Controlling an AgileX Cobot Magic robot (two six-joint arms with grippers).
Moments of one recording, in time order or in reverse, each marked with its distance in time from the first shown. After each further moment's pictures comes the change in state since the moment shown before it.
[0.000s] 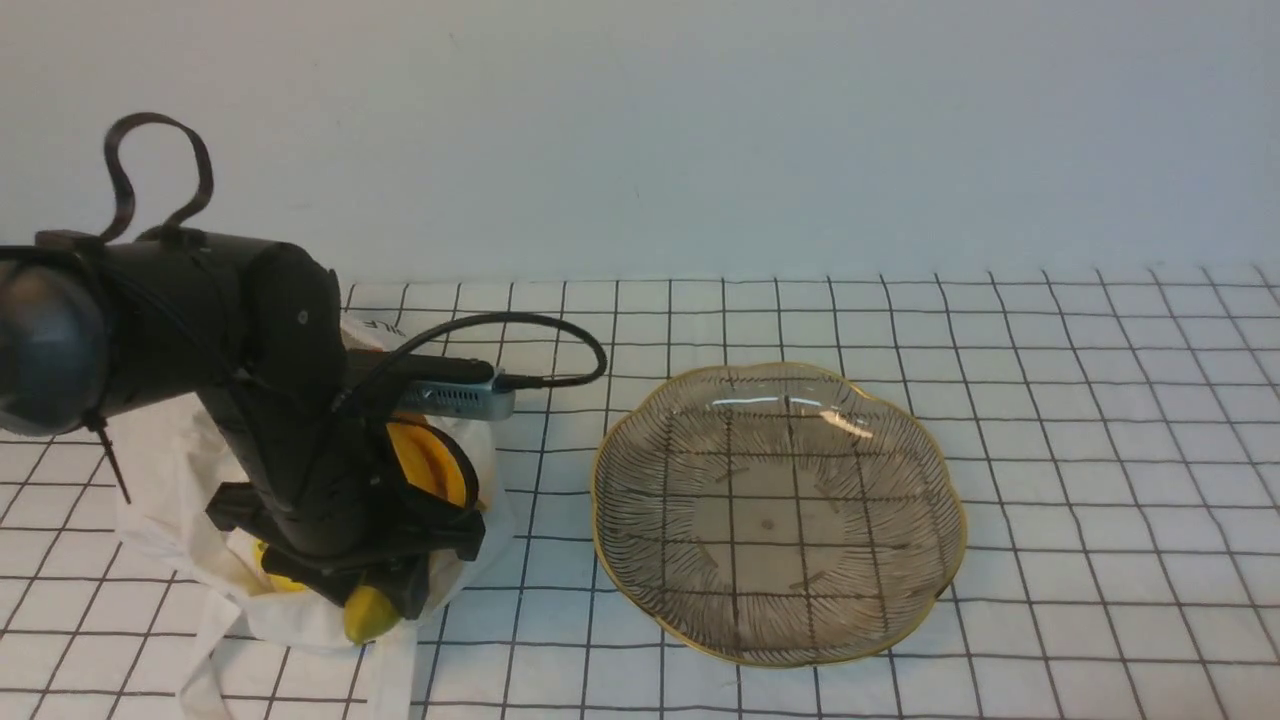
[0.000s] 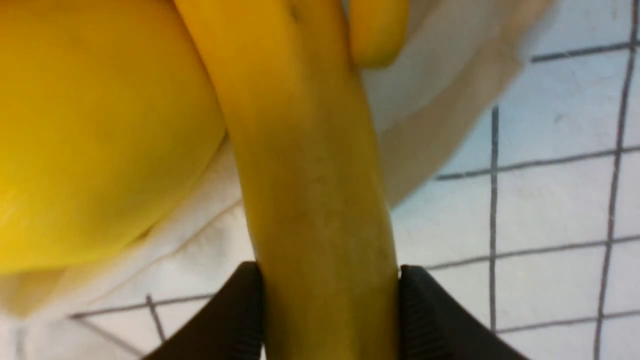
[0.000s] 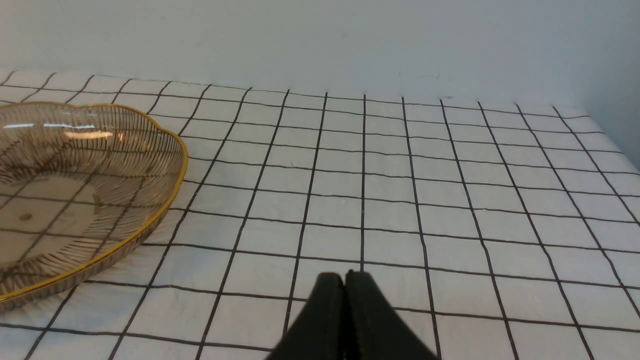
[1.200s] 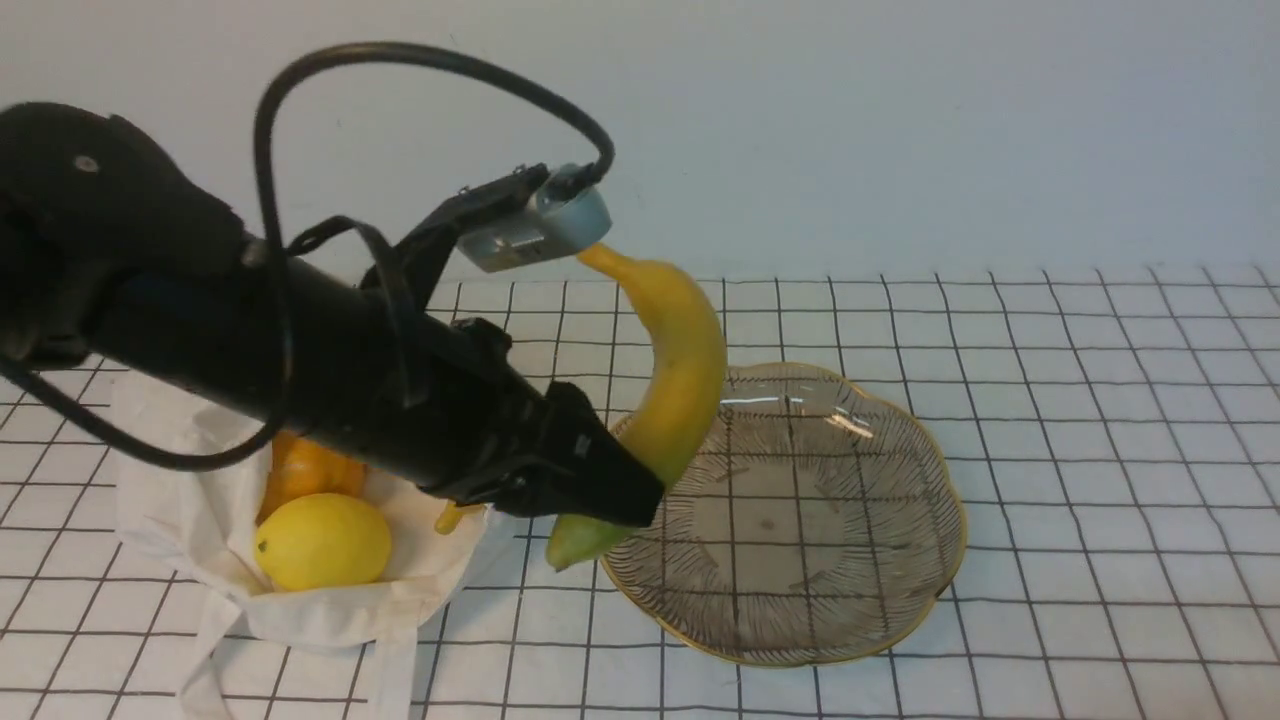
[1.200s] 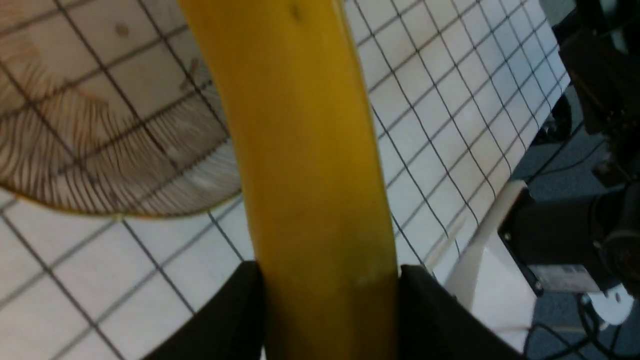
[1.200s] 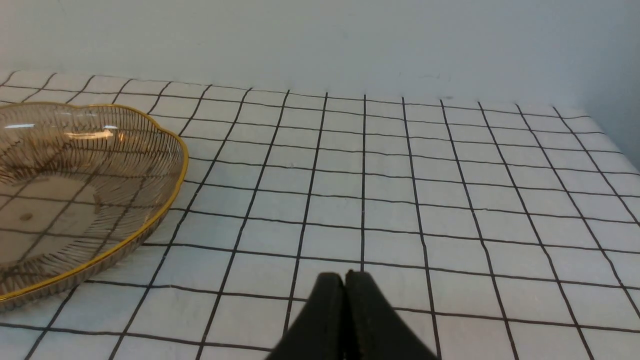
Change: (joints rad) right arm 0.000 0.000 0.000 0.000 0.000 0.000; left arm -0.024 -0.214 0.000 -0.843 0.023 0.755
